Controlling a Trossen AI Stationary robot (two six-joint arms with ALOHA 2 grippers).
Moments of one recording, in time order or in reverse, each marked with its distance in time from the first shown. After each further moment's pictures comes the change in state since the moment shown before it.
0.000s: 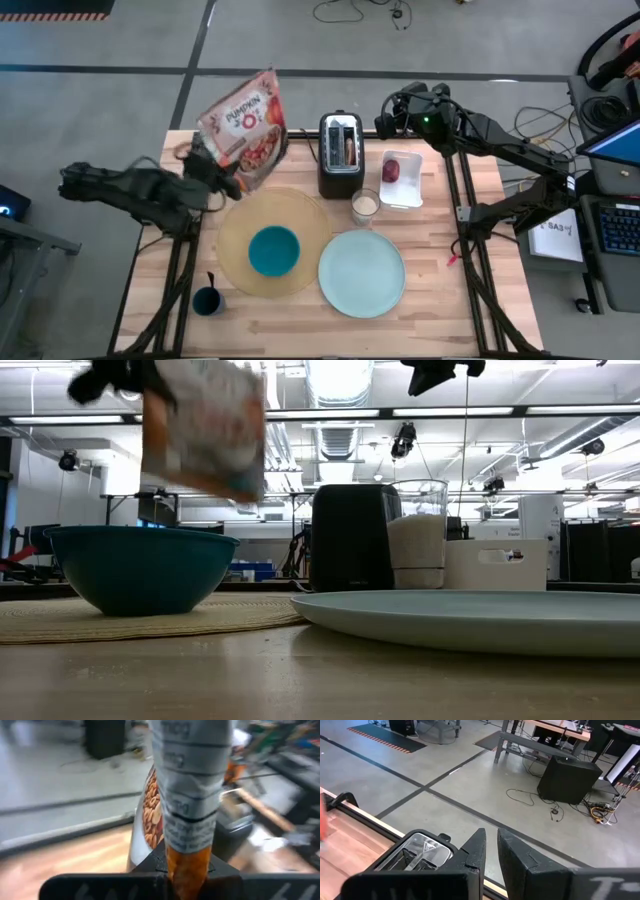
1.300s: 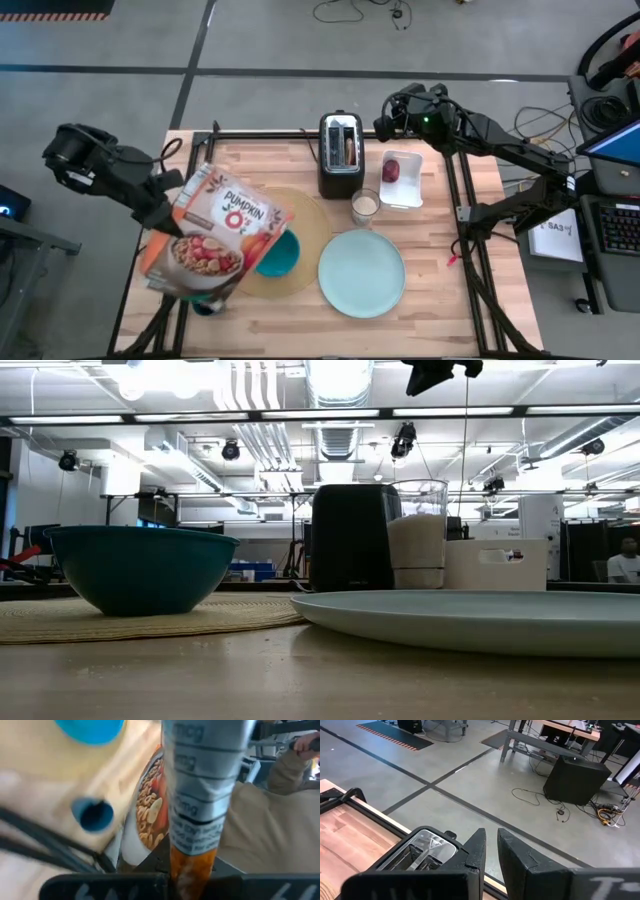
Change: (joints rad) left arm -0.104 0.193 0.760 -0.738 1.331 -0.457; right arm 0.002 0.002 0.000 -0.002 -0.035 -0.010
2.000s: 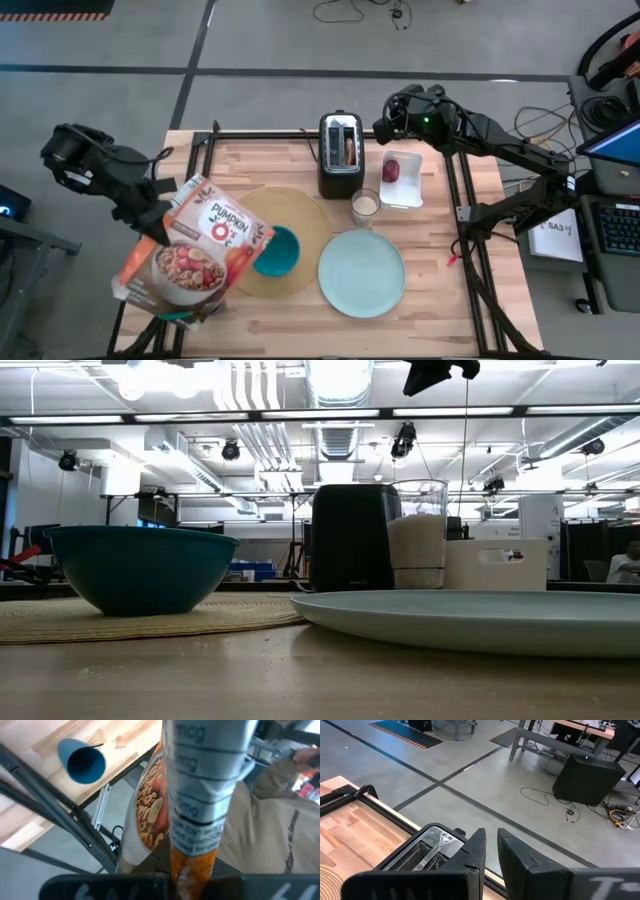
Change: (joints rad) left arm 0.000 -0.025 -0.038 0.003 0.134 -0.283; right arm 0.000 -0.001 0.000 0.000 -0.050 -0.001
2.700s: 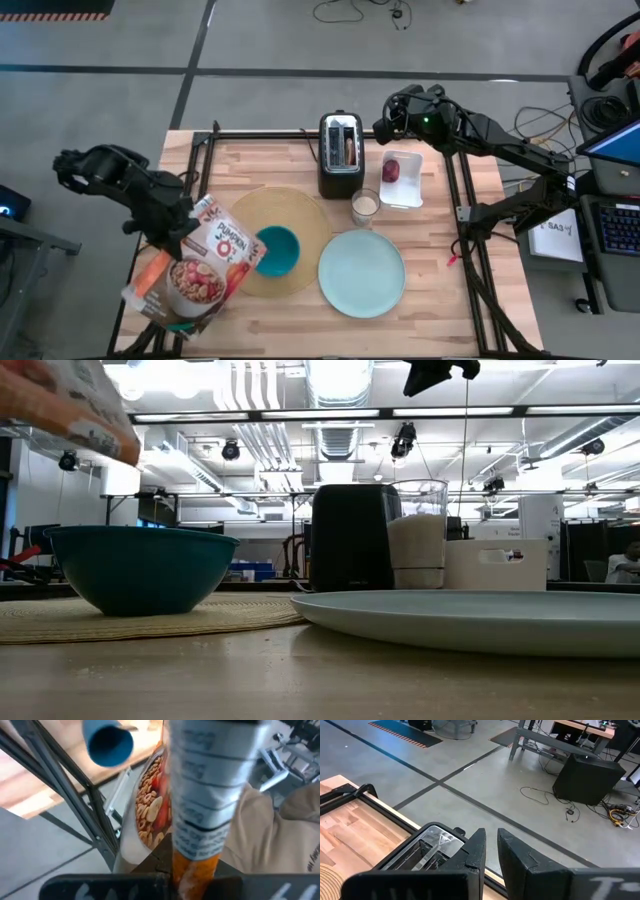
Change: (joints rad) left arm 0.002 -0.026 -0.265 0.108 0.118 -0.122; right arm 0.000 0.000 0.000 -0.005 -0.001 0.000
